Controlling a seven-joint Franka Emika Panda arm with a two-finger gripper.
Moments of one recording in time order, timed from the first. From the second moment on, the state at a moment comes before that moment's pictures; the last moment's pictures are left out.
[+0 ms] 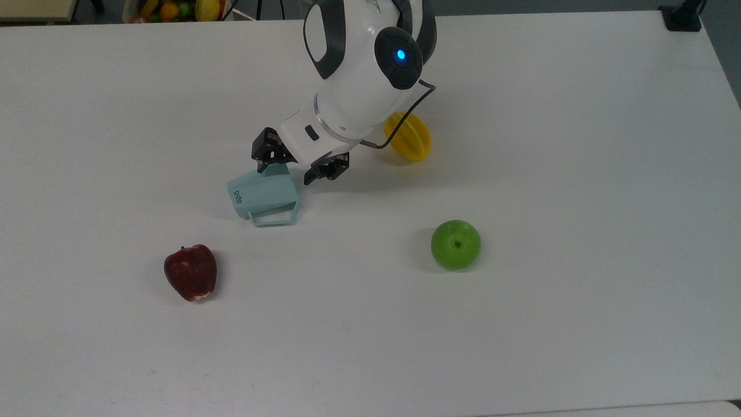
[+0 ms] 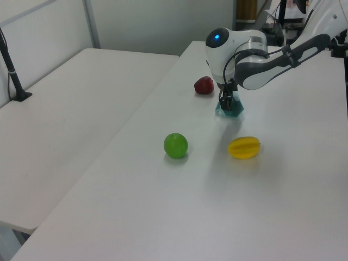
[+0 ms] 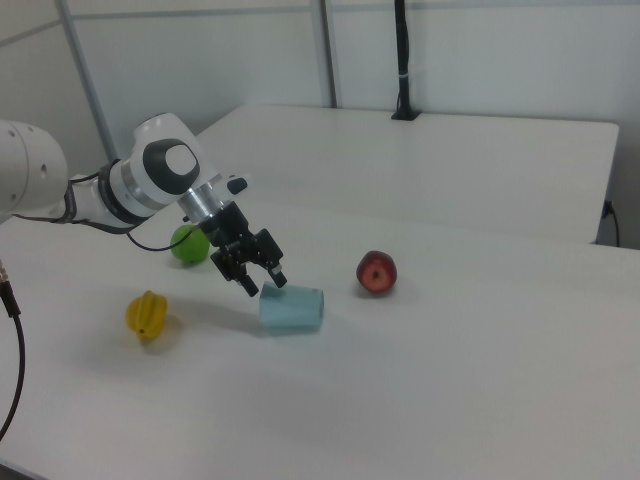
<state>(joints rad) 0.37 0.49 -0.24 -1.62 -0.47 1.99 0.32</state>
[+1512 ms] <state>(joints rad) 0.22 0.32 -0.29 -1.59 0.00 1.65 -0.28</state>
